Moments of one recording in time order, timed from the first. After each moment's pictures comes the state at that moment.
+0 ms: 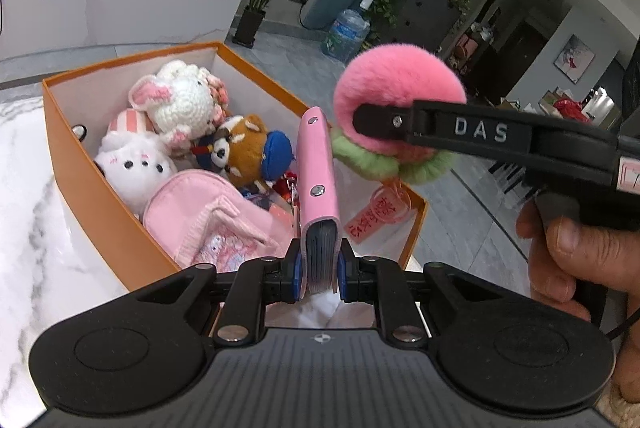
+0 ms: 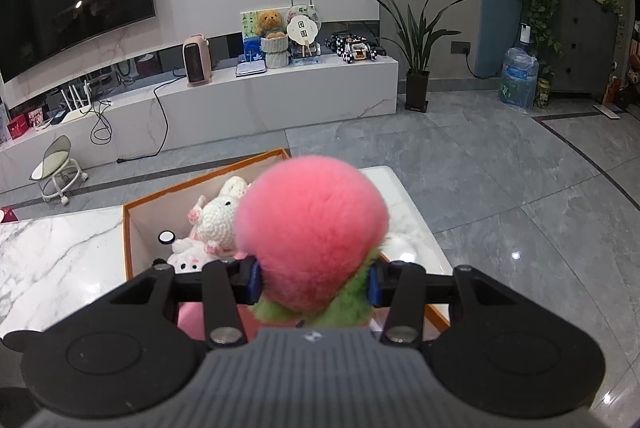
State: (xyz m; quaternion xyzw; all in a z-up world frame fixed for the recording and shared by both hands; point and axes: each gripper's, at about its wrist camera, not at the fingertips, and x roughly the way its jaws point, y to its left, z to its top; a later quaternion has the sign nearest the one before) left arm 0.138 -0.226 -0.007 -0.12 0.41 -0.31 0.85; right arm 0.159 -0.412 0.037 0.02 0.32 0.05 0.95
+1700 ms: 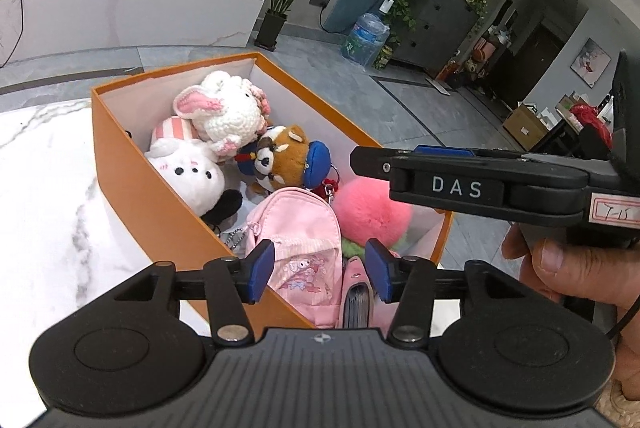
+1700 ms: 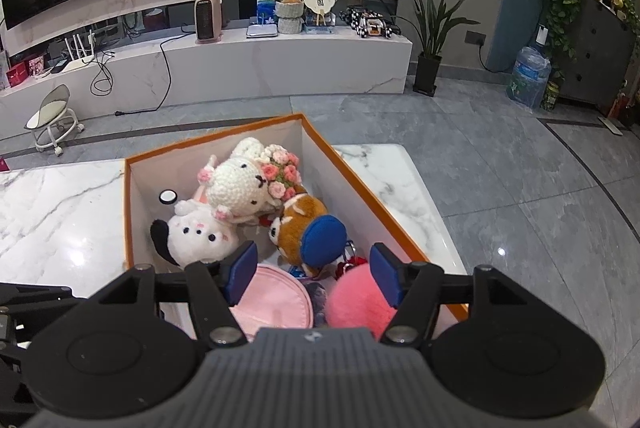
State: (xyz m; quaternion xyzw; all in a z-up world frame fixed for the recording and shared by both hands) left arm 0.140 -0.193 0.009 -0.11 0.41 -0.28 0.86; right arm 0.167 -0.379 0.029 -0.04 0.35 0.06 0.93
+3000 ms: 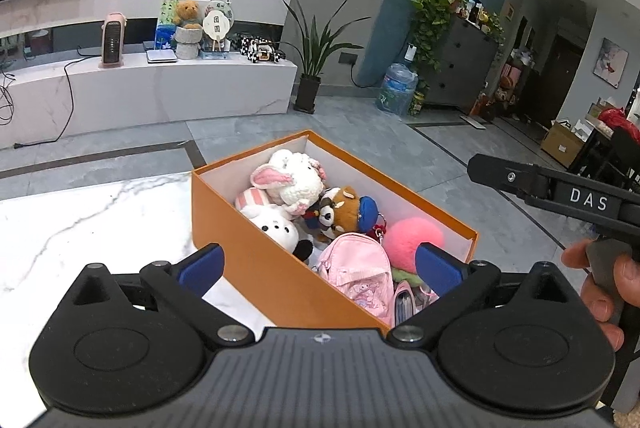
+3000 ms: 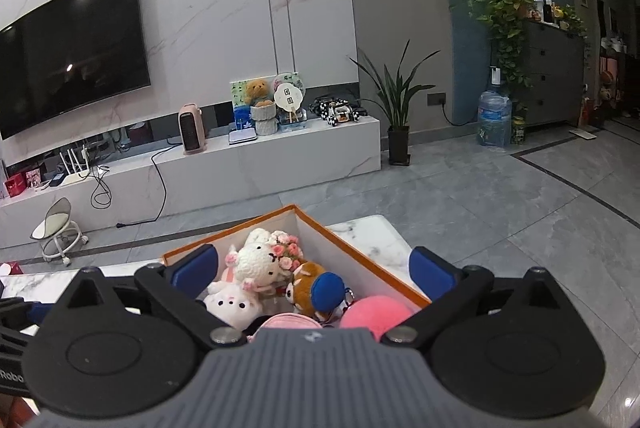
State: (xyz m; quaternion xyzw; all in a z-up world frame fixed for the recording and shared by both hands) left arm 0.093 -0.141 0.064 -0.05 0.32 -0.22 0.92; right arm 0.079 -0.386 0.068 0.05 0.21 0.01 0.98
